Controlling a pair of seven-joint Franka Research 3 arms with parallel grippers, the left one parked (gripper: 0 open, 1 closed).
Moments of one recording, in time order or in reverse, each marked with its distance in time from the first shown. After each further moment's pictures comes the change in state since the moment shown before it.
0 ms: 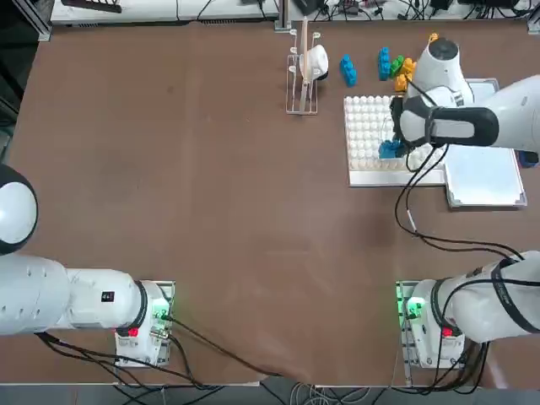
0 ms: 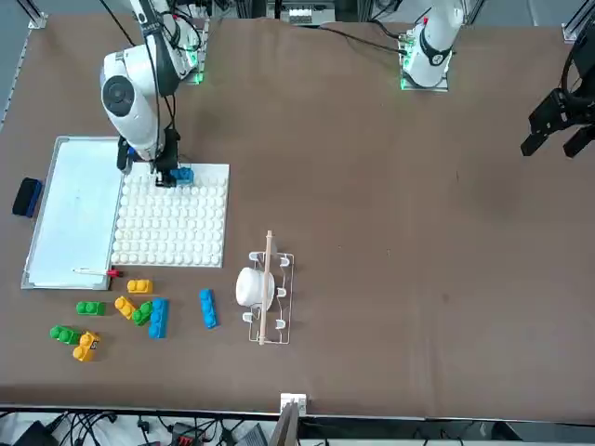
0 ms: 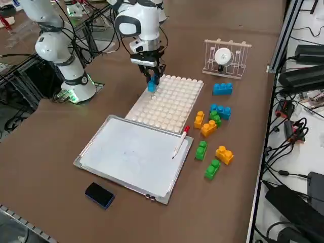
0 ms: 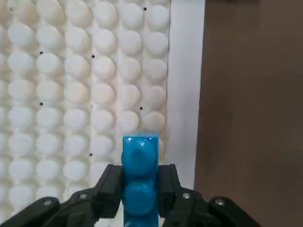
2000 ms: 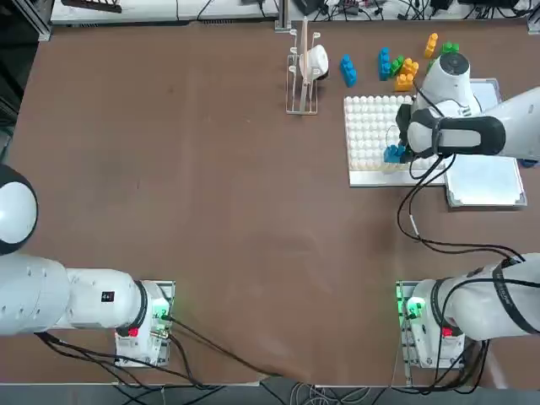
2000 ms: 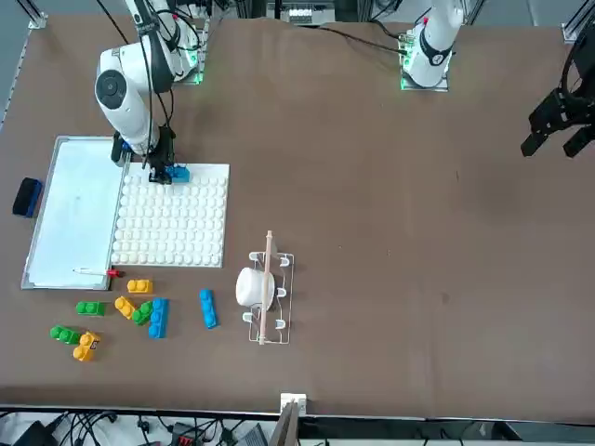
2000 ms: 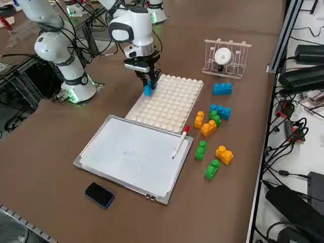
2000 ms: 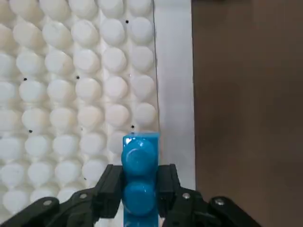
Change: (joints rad) arm -0.046 -0.027 -0.009 -0.082 -0.005 0.095 0.048
